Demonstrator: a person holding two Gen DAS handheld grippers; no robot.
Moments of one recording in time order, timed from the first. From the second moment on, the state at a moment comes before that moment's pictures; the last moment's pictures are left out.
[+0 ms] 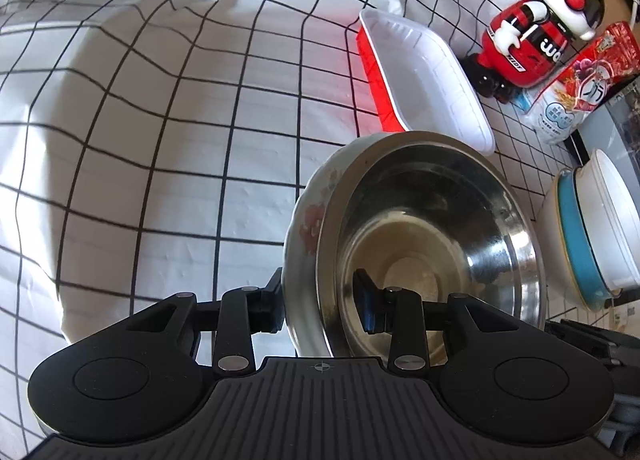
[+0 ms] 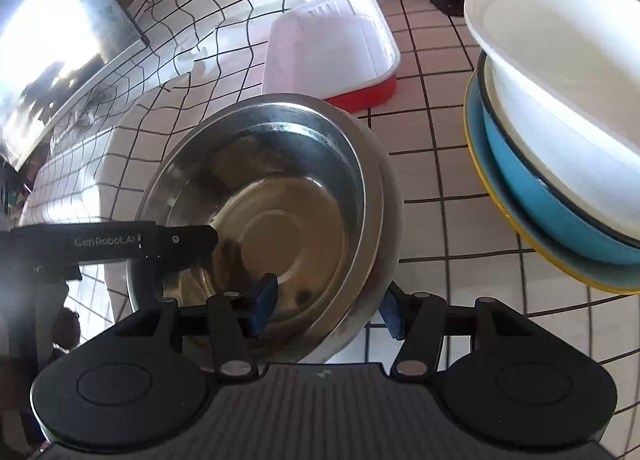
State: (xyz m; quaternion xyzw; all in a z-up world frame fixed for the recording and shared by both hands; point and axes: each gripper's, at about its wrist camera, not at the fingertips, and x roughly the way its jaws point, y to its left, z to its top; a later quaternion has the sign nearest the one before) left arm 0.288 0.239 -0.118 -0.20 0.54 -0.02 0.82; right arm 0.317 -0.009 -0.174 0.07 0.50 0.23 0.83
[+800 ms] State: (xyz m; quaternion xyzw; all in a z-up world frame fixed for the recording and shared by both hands) left arm 0.267 0.134 0.015 -0.22 0.30 -0.08 0.92; right arm 0.314 -0.127 -0.017 -0.04 0.24 0.25 0.94
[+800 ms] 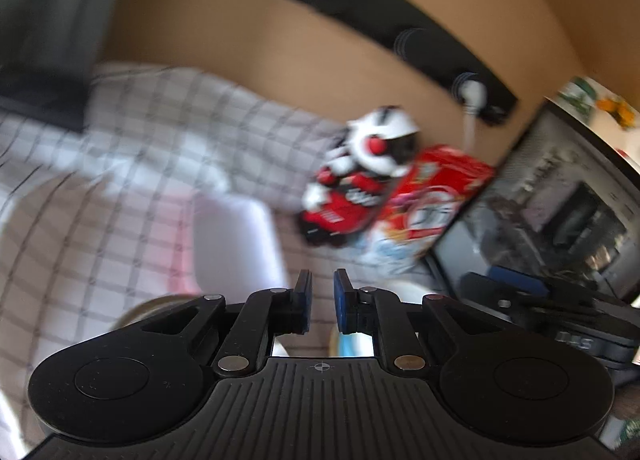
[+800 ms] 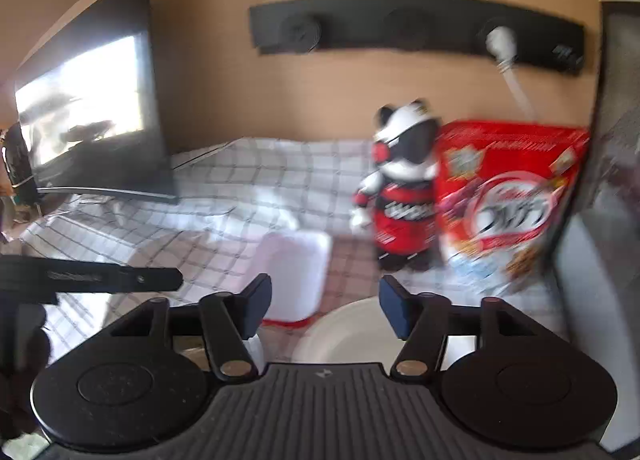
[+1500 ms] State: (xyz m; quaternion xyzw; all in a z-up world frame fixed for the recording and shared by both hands) left arm 0.355 0.031 -0.025 -0.14 0.50 0.00 0.85; right arm 0.415 -0.203 -0.115 0.02 0.39 0.29 0.87
